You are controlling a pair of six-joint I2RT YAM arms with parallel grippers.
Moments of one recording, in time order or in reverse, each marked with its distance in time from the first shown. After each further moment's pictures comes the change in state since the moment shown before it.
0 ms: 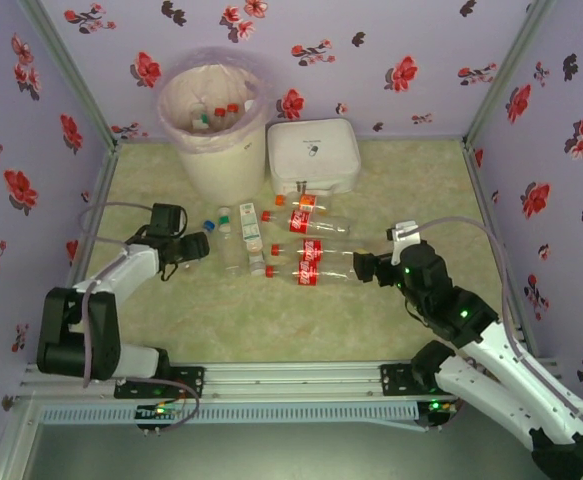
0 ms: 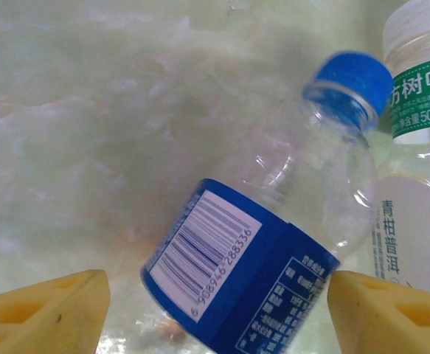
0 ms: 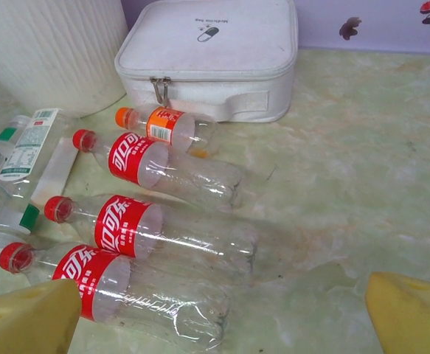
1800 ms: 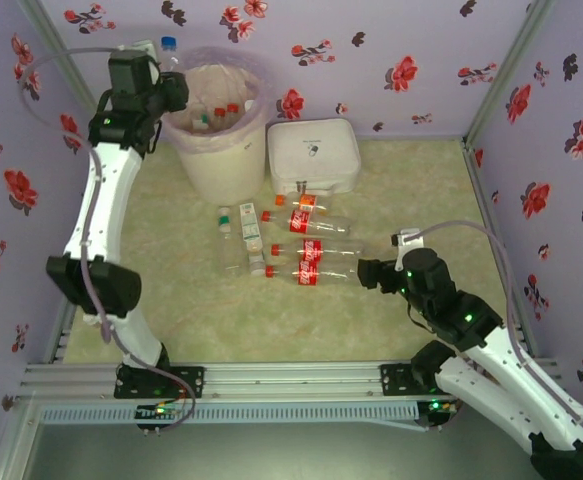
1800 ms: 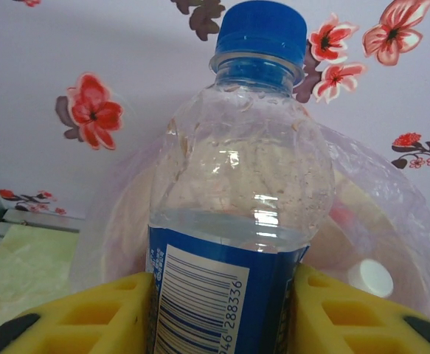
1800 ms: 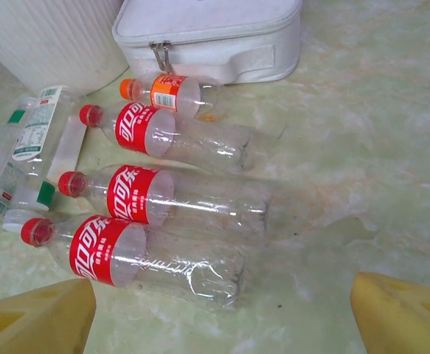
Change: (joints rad) left arm 0.004 0.426 1.408 -0.312 -0.040 0.077; right arm -0.018 -0.048 -0.006 -0.103 -0.068 0.108
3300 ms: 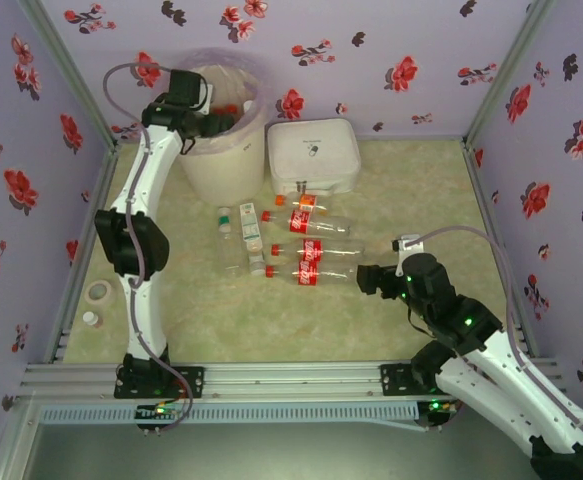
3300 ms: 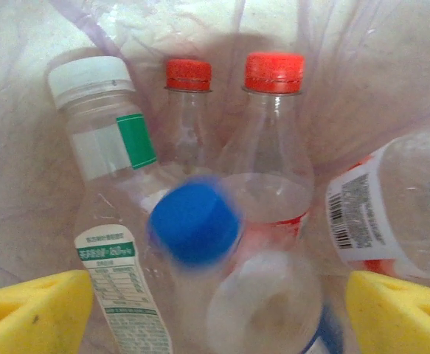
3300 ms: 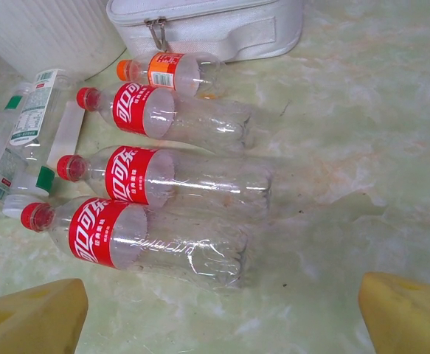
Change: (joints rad) left arm -0.068 0.333 0.177 -0.264 0.066 0.187; right arm 0.000 -0.029 -0.040 -0.018 -0.023 0.036
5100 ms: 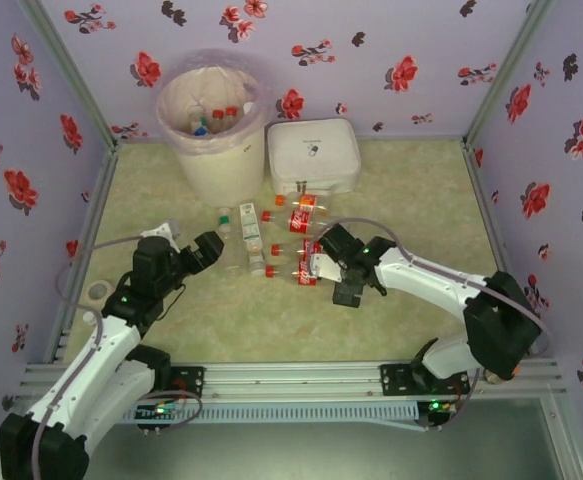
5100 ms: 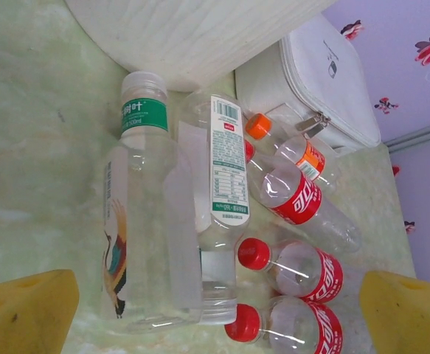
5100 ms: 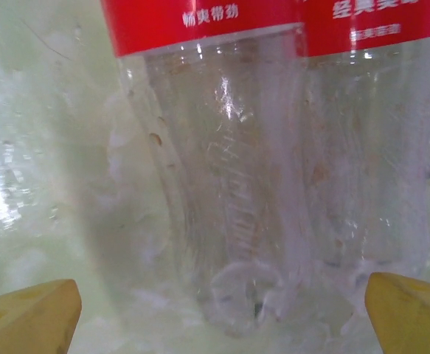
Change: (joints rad) left arm -0.129 -1.414 -1.836 0.702 0.115 -0.733; right arm 0.115 0.888 0.258 -0.034 0.024 -1.088
